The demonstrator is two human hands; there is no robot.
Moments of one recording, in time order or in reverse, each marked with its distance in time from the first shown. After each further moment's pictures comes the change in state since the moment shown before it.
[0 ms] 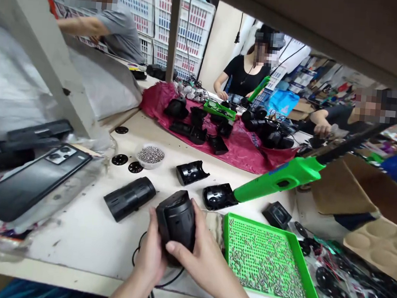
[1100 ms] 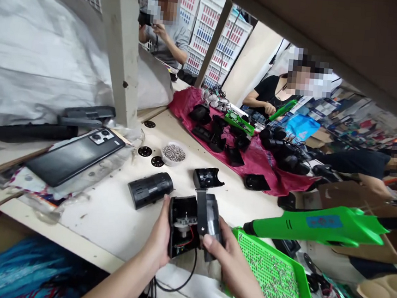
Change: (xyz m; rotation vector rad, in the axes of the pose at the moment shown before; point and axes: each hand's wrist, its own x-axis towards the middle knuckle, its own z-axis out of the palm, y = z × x) left_hand 0.004 0.020 -0.004 -0.035 -0.107 -0.241; right_hand 0.006 -0.001 -0.017 0.530 -0.025 0.188
